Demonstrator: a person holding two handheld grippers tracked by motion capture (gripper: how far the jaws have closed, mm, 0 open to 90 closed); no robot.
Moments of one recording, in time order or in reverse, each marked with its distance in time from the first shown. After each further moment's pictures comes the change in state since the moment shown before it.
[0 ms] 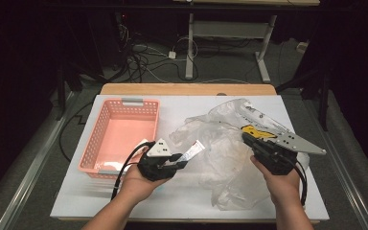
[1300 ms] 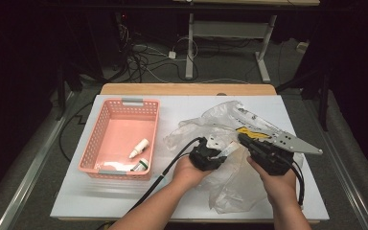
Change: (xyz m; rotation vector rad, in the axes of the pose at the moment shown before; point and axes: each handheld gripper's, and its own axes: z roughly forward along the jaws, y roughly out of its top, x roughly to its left) left arm -0.009 0.042 0.149 0.080 -0.002 -0.012; right arm 0.006 0.001 0.004 -0.011 0.033 0.010
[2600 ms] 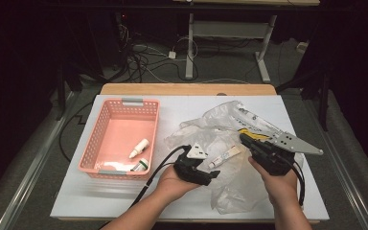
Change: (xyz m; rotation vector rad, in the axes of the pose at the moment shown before) left arm -0.012 -0.032 -0.061 -0.066 -0.071 0.017; right arm -0.003 -0.003 -0.002 0.011 -0.017 -0.003
